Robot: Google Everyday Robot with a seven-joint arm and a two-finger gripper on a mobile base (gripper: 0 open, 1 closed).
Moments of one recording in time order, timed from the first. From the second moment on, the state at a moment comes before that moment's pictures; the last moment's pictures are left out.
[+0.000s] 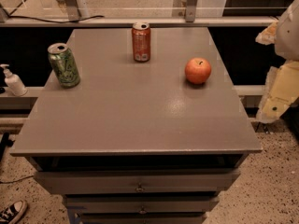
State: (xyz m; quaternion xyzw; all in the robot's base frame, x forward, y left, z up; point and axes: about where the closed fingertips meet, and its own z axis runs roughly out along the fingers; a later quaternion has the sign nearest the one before) arm 0.438 -0.217 0.976 -0.60 0.78 -0.03 0.16
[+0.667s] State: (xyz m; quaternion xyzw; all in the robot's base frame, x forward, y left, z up) arm 0.444 -0.223 0.977 -0.59 0.79 -0.03 0.18
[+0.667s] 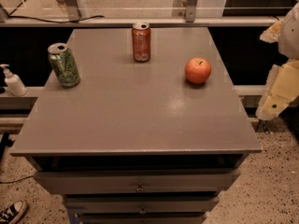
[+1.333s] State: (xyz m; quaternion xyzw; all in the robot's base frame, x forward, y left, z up) arm 0.491 -0.210 0.907 -0.52 0.82 0.04 0.26
